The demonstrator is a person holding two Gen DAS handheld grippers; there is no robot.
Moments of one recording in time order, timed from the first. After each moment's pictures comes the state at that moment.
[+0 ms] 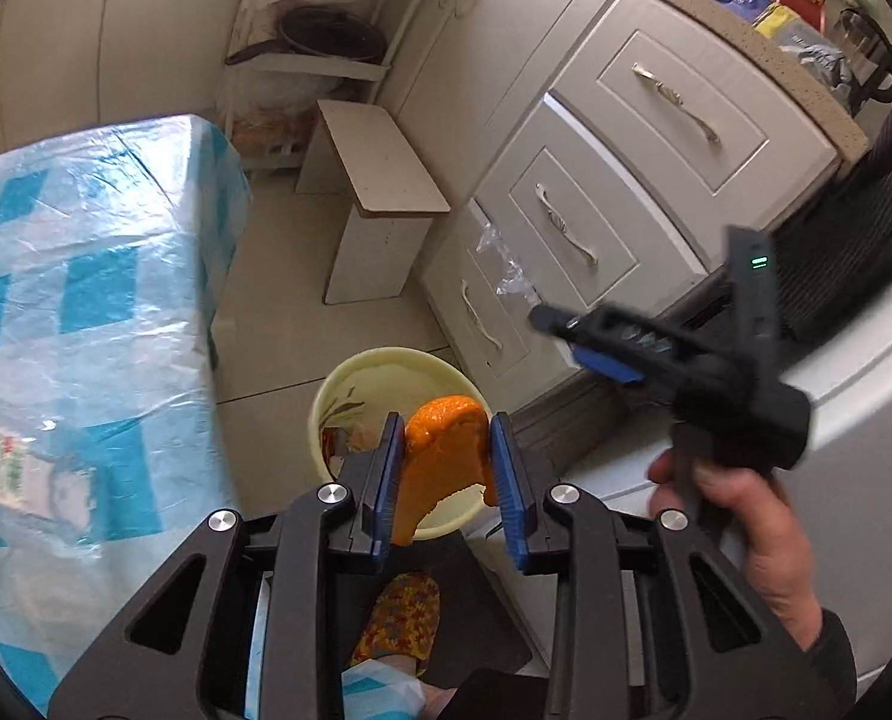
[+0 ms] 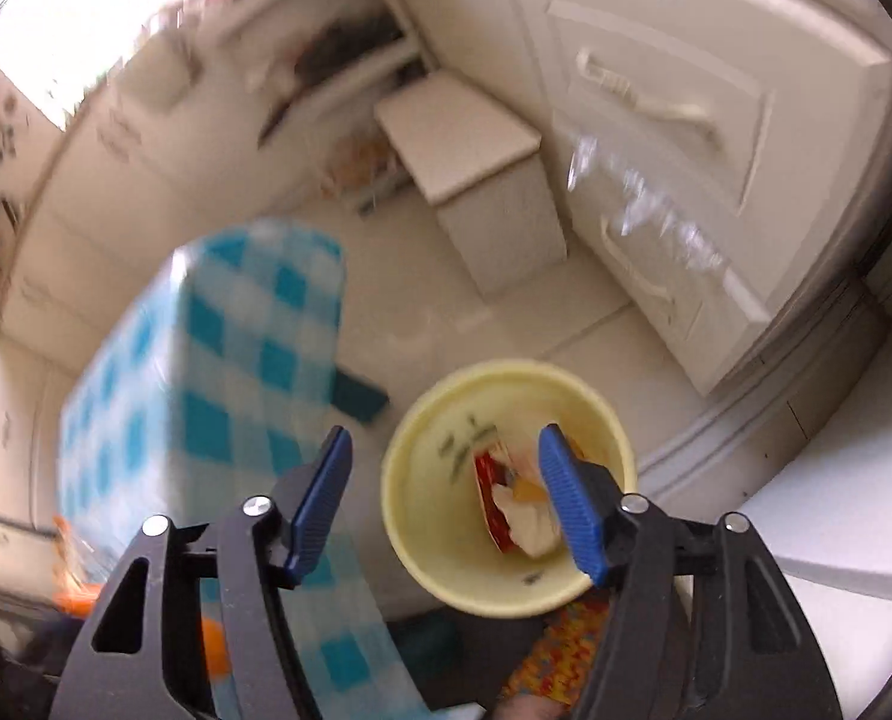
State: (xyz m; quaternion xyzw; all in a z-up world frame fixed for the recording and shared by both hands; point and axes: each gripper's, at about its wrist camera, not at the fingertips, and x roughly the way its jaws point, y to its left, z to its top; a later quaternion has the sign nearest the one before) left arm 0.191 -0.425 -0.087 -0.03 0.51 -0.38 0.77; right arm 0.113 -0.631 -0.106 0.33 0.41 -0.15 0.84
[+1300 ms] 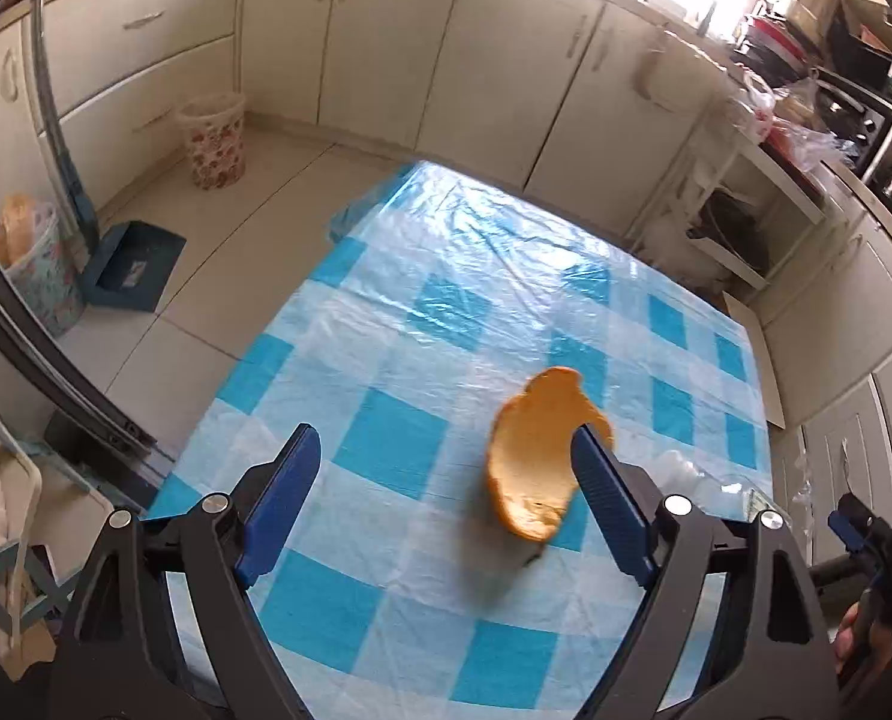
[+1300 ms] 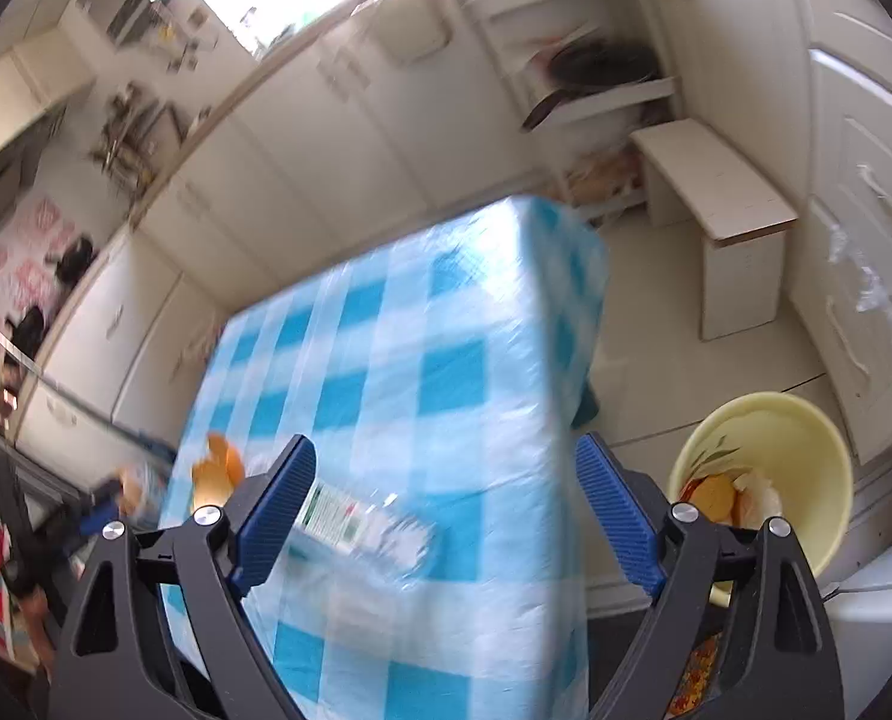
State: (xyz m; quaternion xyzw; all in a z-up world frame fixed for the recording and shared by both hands) left arm 0.260 0.001 -0.052 -0.13 0.46 0.01 0.88; right arm 0.182 -0.420 -0.065 0.23 0.43 0.06 0.87
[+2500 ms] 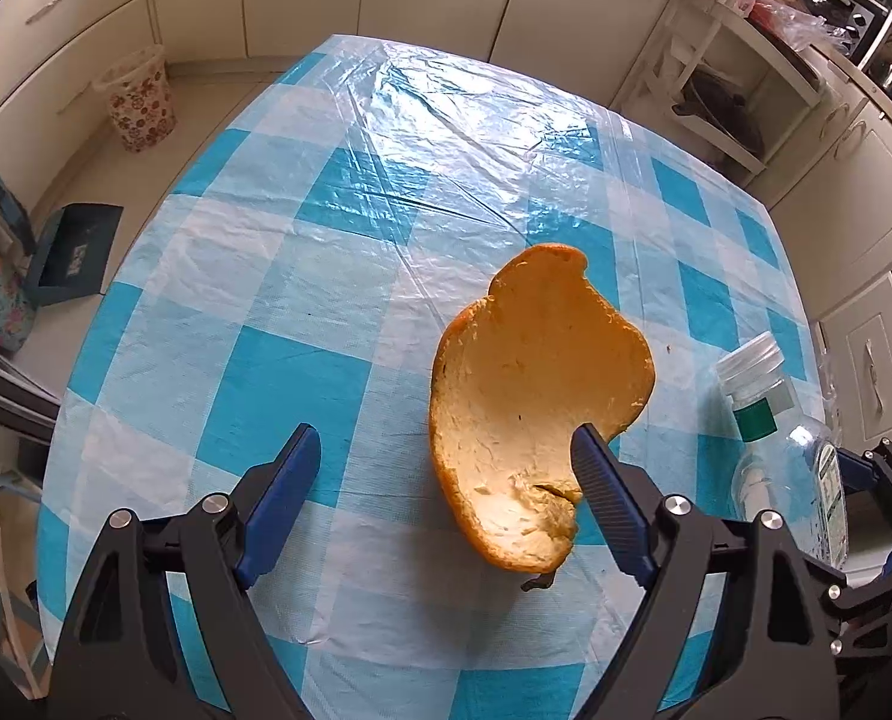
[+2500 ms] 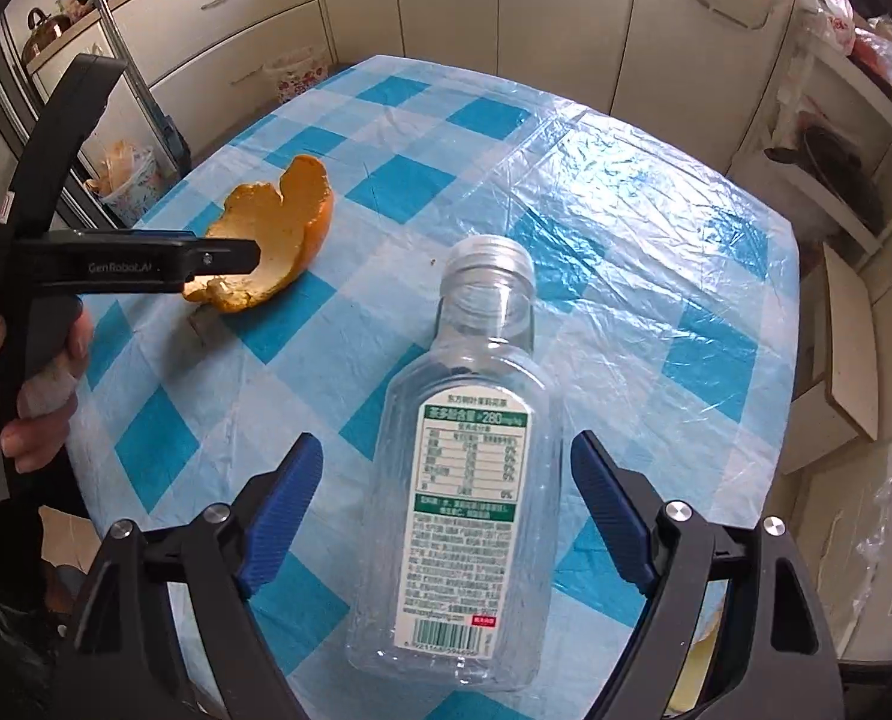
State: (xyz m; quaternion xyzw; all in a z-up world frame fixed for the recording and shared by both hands) left arm 0.302 -0.044 -0.128 -0.07 0.55 -0.07 0.83; right arm 0.216 -0.269 -0.097 -0.07 0.52 0.20 0.83
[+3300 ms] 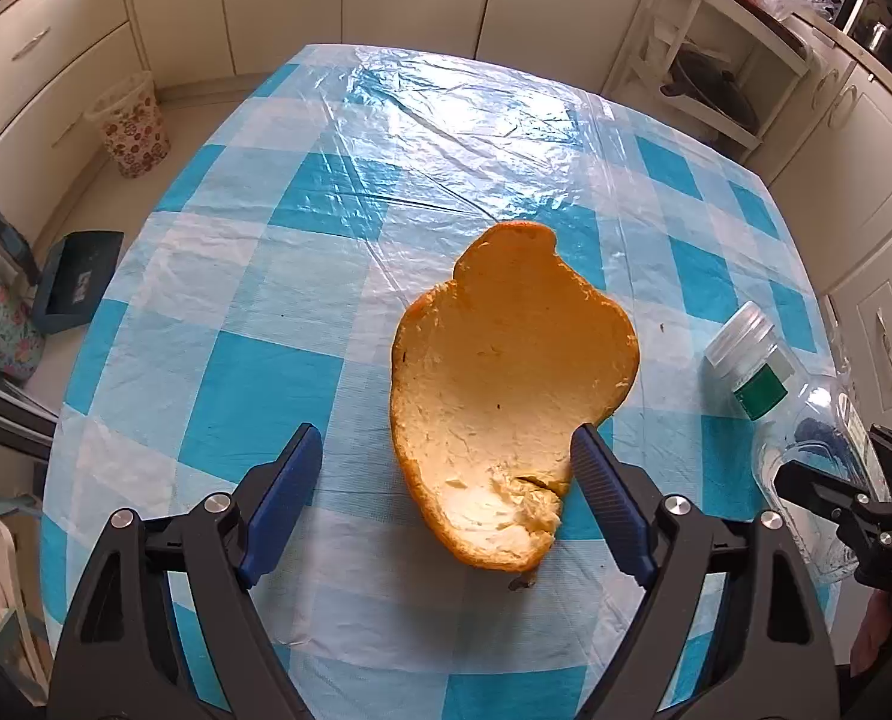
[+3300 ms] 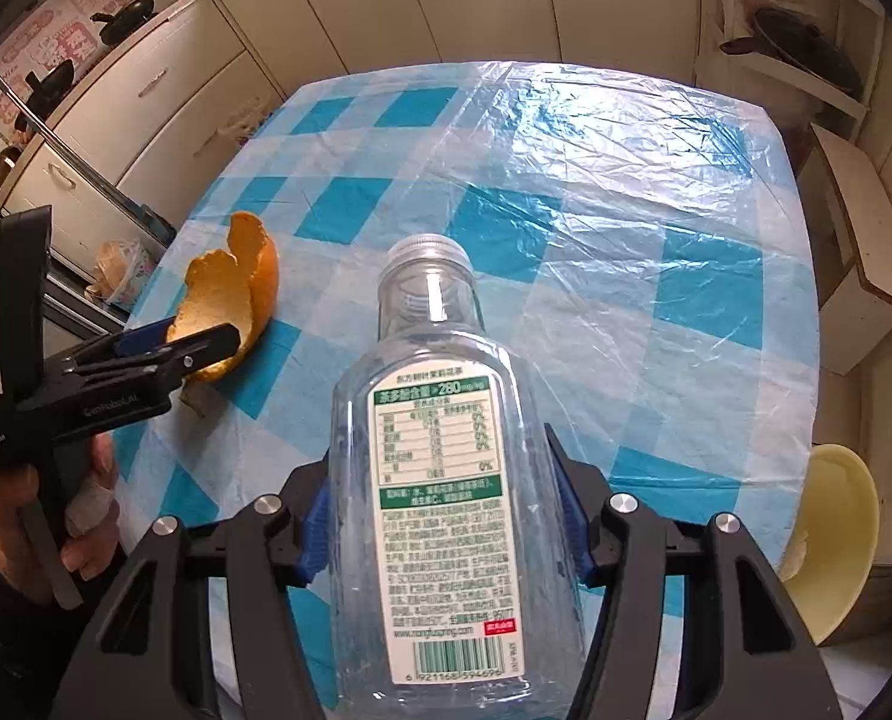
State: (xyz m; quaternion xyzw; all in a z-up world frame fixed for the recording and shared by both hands) left arm 0.298 -0.060 -0.130 -0.03 0.54 -0.07 0.84; right arm 0.230 -0.295 -0.110 0.06 0.55 0.17 0.81
